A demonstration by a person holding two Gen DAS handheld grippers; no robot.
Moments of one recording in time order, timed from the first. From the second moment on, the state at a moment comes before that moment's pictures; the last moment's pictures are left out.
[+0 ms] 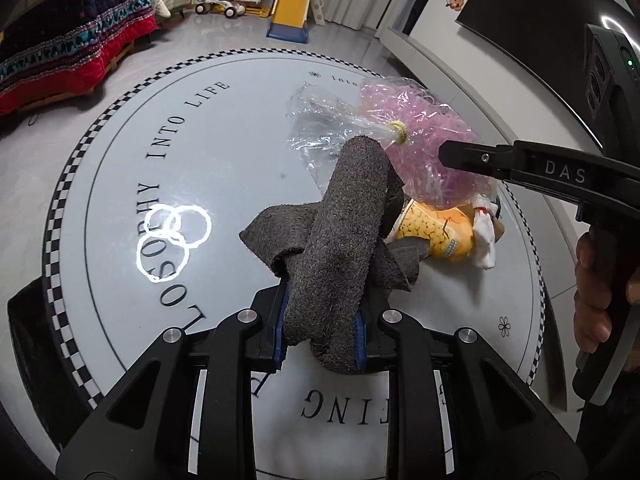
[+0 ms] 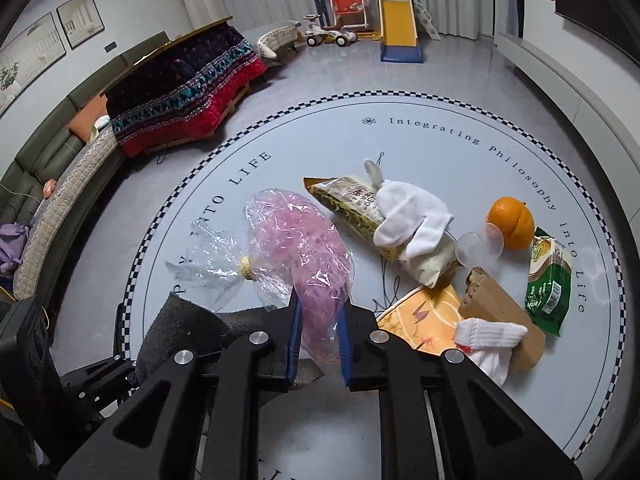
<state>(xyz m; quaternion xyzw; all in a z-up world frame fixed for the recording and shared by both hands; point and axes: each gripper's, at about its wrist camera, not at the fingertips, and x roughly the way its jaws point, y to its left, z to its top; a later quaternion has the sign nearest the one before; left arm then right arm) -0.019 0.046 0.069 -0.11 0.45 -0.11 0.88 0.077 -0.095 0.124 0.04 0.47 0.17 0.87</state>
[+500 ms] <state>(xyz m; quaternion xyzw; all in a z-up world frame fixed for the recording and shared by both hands) -0.097 0.109 0.085 -0.15 0.41 -0.05 0.90 0.014 -0.036 0.135 0.05 0.46 0.20 0.86</state>
